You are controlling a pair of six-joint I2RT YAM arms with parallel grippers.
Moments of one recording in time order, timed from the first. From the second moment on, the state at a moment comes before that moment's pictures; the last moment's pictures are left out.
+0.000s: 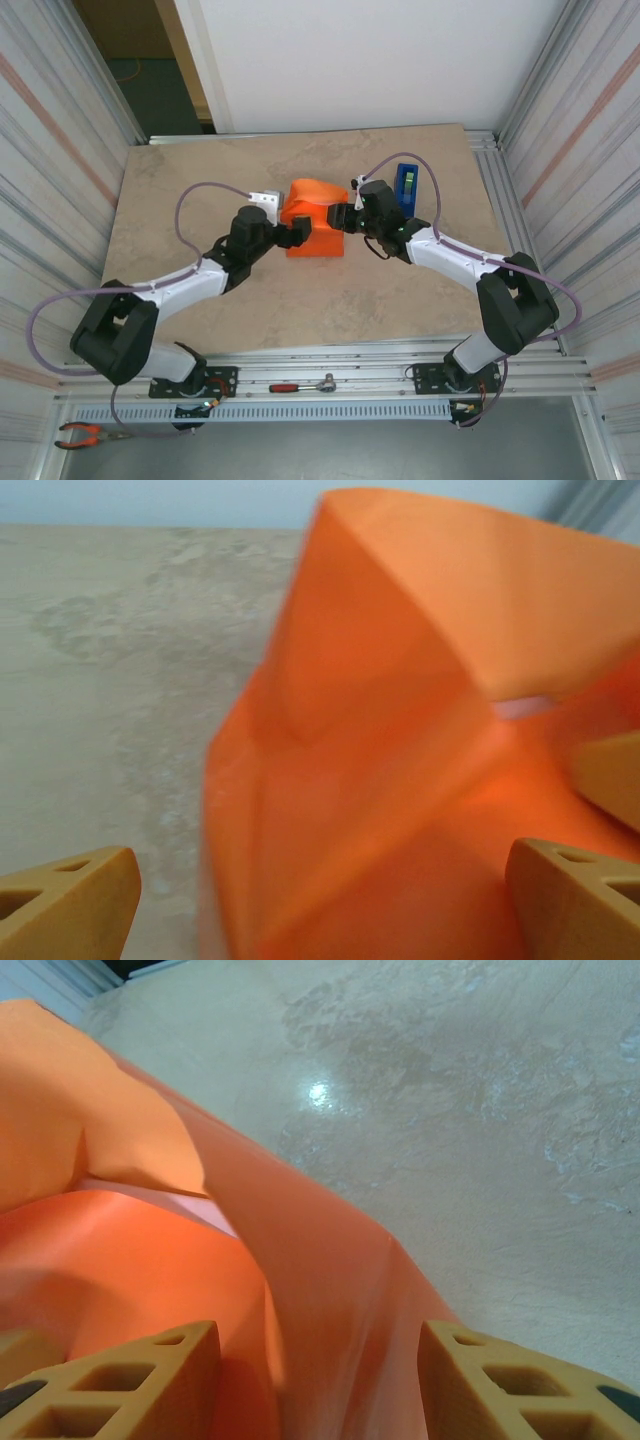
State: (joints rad) left arm -0.58 1.40 0.70 0.30 -0.11 -0.31; right arm 0.61 1.55 0.98 -0.01 -0.05 0.54
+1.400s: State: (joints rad) left arm -0.56 1.49 0.77 0.38 -0.15 -0.30; right arm 0.60 1.55 0.97 0.01 -0.07 0.55
